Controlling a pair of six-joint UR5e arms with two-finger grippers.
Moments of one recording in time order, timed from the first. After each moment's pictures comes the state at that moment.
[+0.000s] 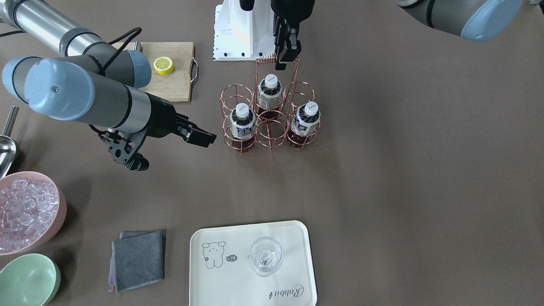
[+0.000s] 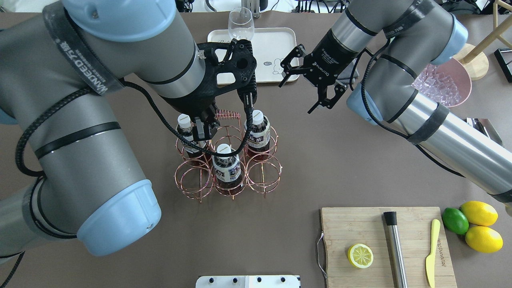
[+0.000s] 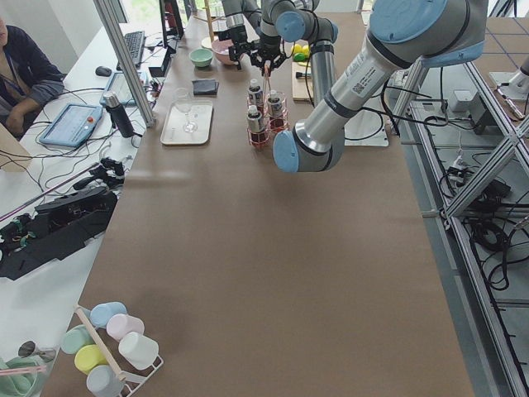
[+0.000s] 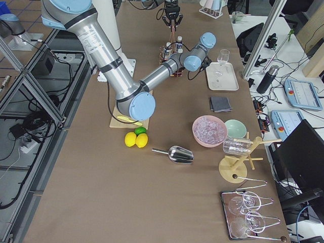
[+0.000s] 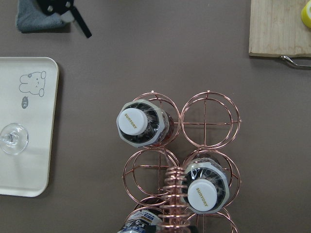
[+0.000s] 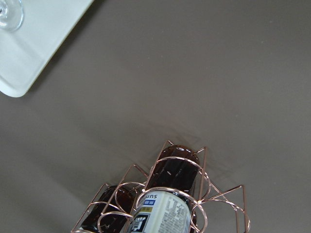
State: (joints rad) left arm -0.64 -2.47 -2.04 -1.08 -1.94 0.31; right arm 0.90 -0.88 1.50 -1.27 2.65 1.80
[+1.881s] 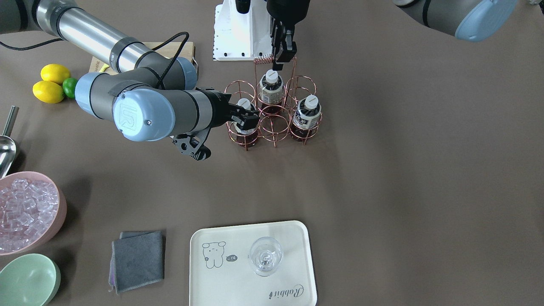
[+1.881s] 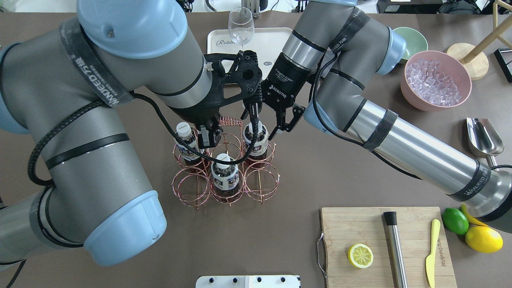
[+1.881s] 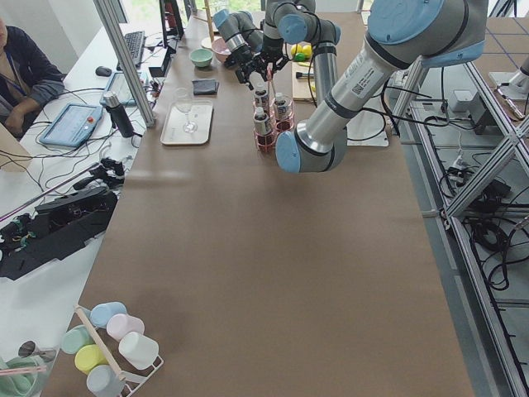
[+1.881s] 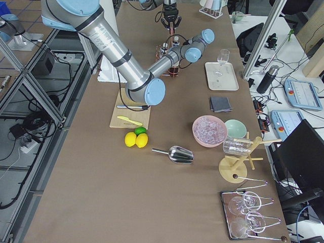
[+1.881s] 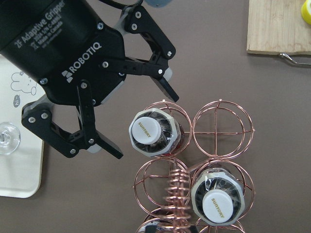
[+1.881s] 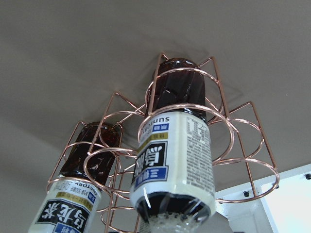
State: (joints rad) left arm -0.61 -2.47 -2.03 -1.08 -1.92 0.30; right arm 0.79 -0.74 1.34 -1.31 2.85 1.82
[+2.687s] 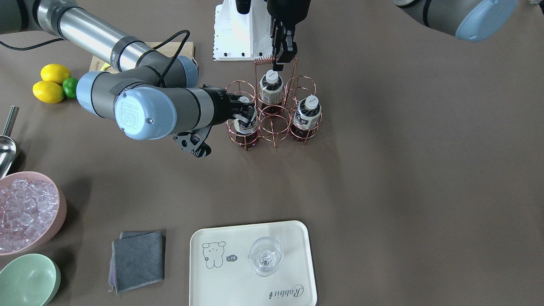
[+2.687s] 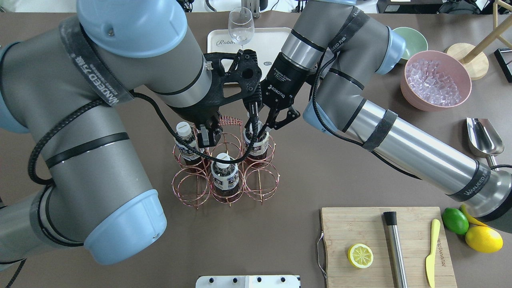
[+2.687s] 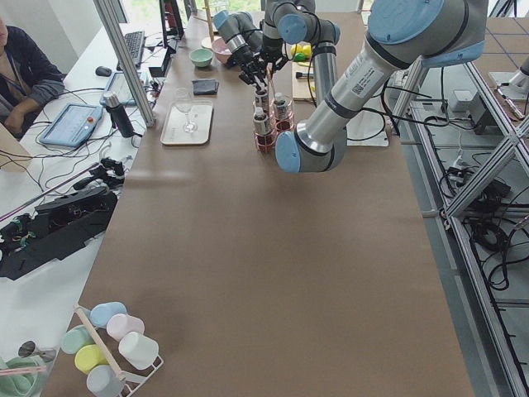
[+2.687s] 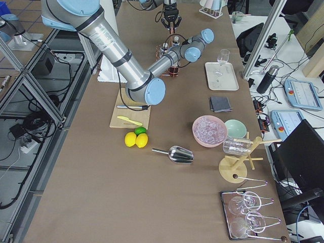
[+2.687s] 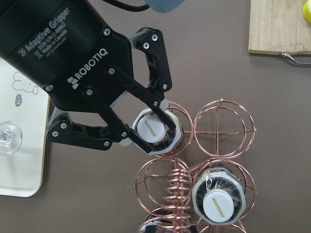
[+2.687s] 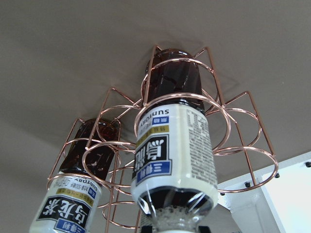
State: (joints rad) left arm -0.62 -2.47 -2.03 -1.08 -1.92 0.30; right arm 0.79 -0.74 1.34 -1.31 2.87 1.87
